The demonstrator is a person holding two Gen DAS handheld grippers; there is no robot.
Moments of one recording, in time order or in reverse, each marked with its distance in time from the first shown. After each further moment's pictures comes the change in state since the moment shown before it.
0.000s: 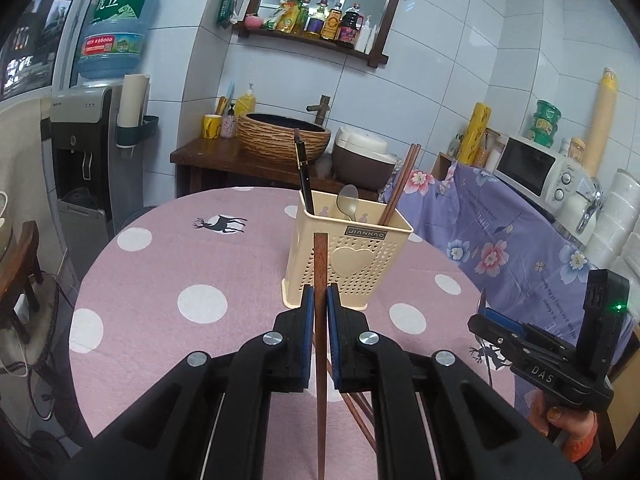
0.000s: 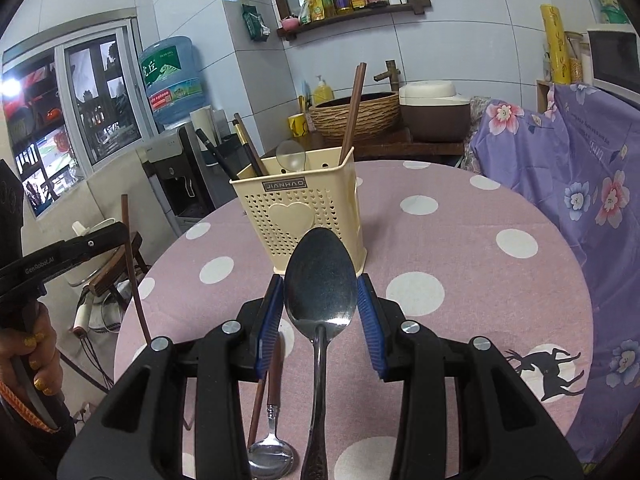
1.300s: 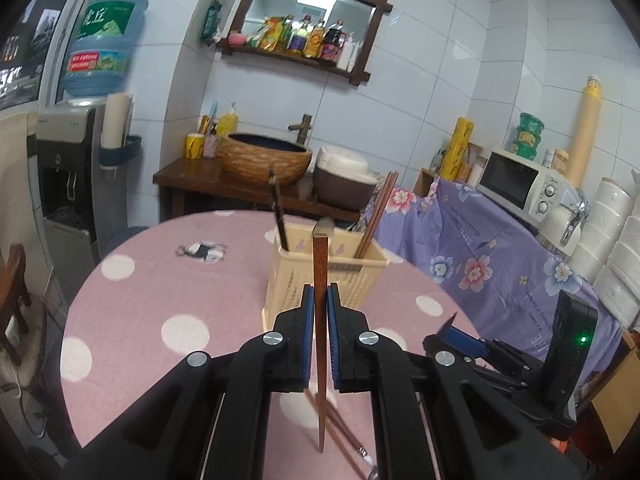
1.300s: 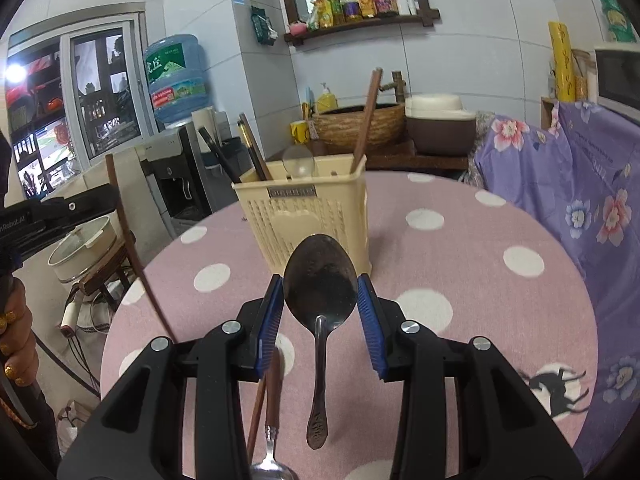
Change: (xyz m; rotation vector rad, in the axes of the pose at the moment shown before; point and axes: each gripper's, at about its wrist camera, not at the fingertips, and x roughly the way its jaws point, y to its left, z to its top) left arm -0.009 -0.012 0.033 0.021 -0.071 -0.069; right arm 0.016 0.020 0.013 -0.078 -0.065 -0.017
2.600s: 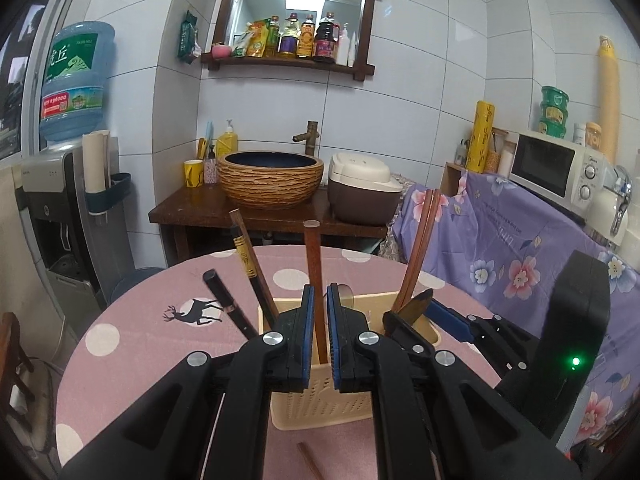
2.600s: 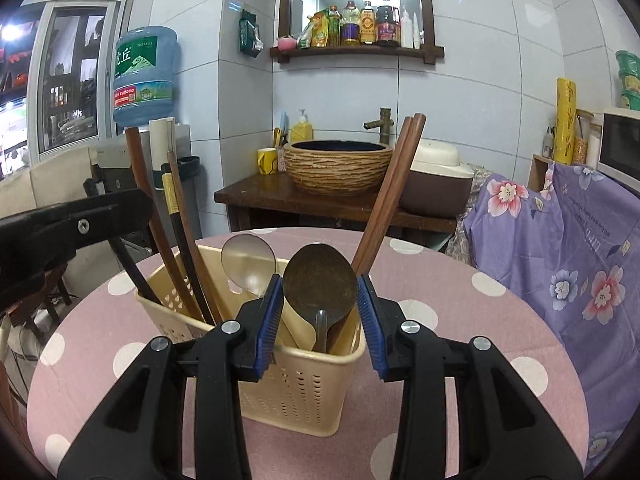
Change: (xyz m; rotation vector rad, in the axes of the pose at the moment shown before) left arm 0.115 -0.012 0.042 0.111 -0.006 0.109; right arm 0.121 0.002 0.064 -0.115 -0.102 -0.179
